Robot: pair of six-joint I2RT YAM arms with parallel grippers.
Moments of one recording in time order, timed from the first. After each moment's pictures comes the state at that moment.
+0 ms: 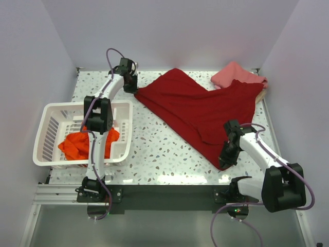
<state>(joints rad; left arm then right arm) -0.17 2.43 2.15 -0.72 0.08 -0.17 0.16 1.21 0.68 -1.06 -0.04 0.67</state>
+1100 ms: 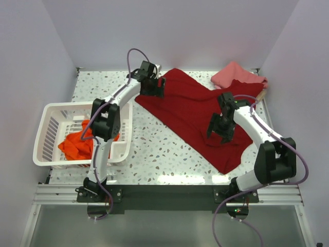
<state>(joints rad) -0.37 2.31 2.04 -0.65 0.10 -0.20 0.20 1.47 1.12 -1.09 -0.03 0.61</state>
